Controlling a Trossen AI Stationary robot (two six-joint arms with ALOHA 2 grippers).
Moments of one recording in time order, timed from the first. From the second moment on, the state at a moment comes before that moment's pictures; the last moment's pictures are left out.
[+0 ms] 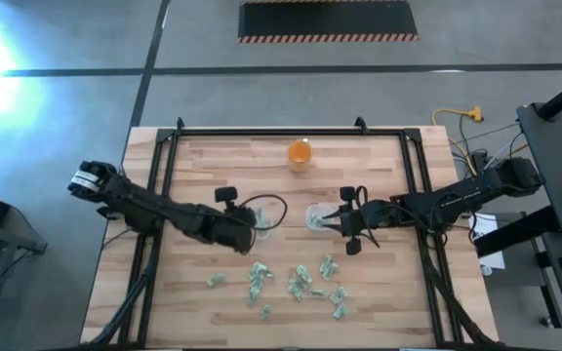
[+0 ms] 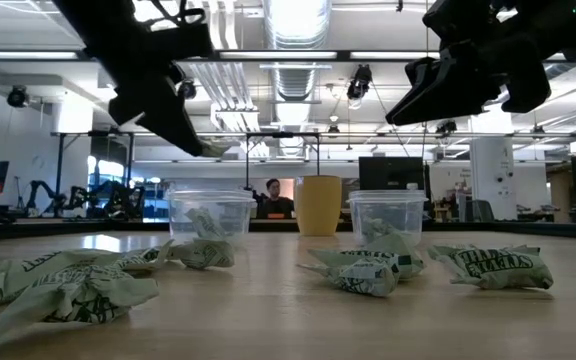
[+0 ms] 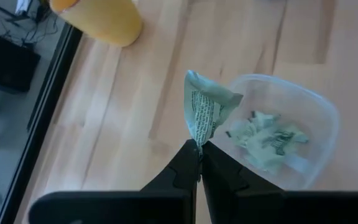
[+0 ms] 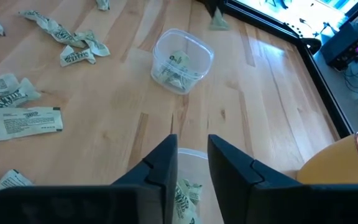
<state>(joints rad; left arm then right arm) -0.29 1.46 0.94 -0.58 -0.69 -0.30 0.20 1.19 0.52 0.13 0.25 -0.22</state>
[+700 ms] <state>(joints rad) -0.27 1.47 0.91 -0.42 -0.57 -0.17 0.20 1.19 0.52 0.13 0.25 -0.22</state>
